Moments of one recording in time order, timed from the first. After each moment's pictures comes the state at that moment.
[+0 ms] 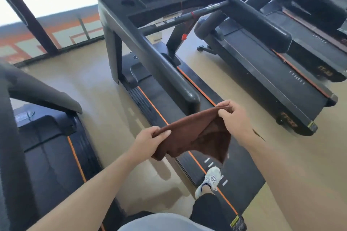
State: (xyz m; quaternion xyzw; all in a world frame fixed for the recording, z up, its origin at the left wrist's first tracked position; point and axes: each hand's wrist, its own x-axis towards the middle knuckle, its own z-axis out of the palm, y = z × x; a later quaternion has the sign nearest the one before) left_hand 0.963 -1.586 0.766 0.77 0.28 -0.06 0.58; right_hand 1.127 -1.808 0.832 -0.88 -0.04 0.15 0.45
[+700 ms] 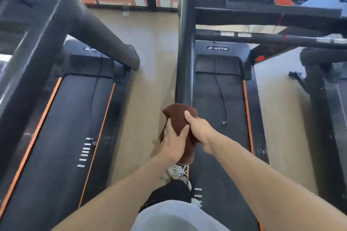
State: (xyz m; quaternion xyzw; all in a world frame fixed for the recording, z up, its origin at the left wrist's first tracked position) left_hand 1.194 -1.663 0.759 0.49 0.62 0.11 0.60; right_hand 1.309 -1.663 0.802 -0.71 -0.14 0.63 0.29
